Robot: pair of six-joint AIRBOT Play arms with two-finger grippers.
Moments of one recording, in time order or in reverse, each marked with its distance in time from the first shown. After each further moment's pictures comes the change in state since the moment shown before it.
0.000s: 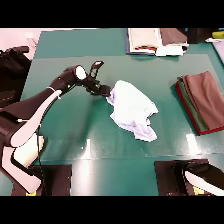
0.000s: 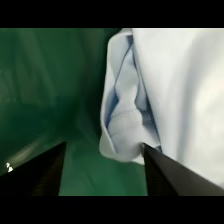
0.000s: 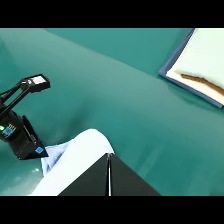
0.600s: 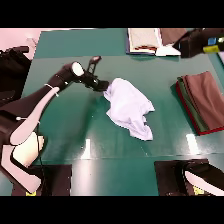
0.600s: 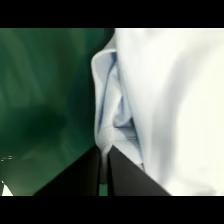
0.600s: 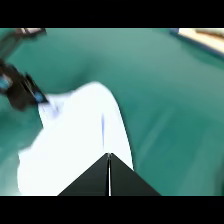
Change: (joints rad) left arm 0.046 0.012 0.057 -0.009 -0.001 0.040; right arm -0.018 0.017 -0.110 0.003 0.084 0.022
